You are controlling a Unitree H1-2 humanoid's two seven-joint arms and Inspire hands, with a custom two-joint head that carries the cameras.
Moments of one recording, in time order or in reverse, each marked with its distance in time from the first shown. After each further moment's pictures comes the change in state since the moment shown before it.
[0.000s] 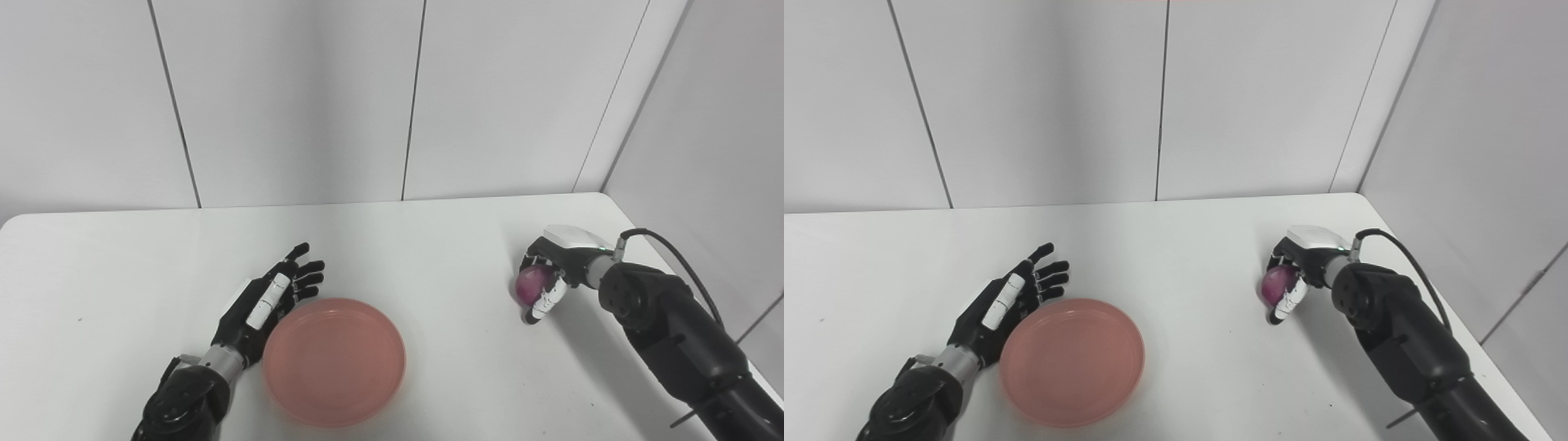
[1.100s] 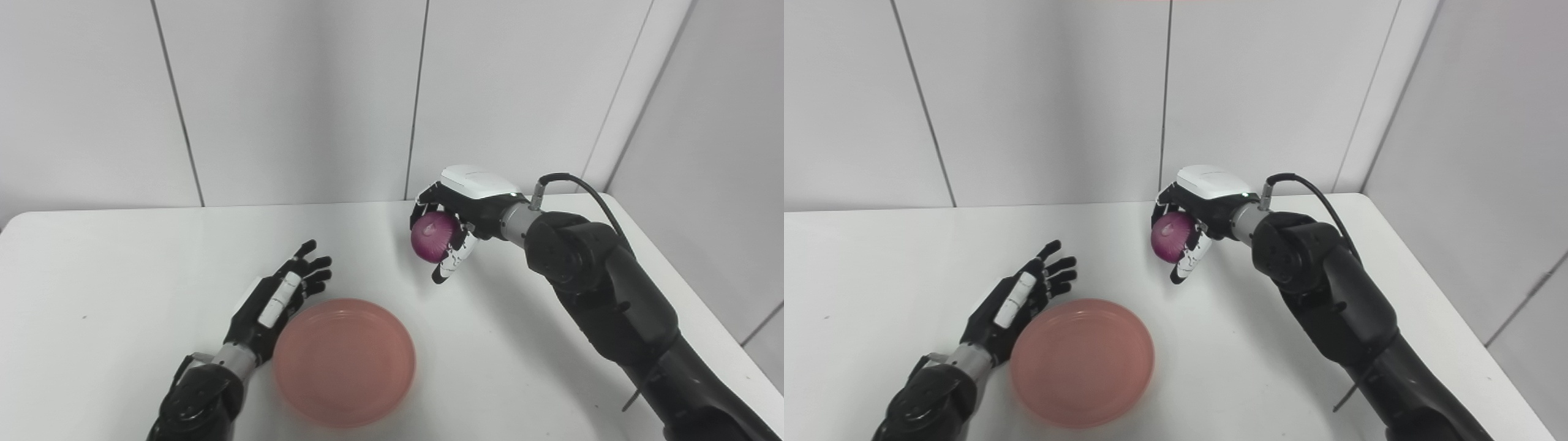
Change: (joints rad) left arm -0.003 -0.042 -0.011 0.015 0.026 -0.025 0.030; right arm -0.190 0.193 0.082 -0.163 0.047 -0.087 0.055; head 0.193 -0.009
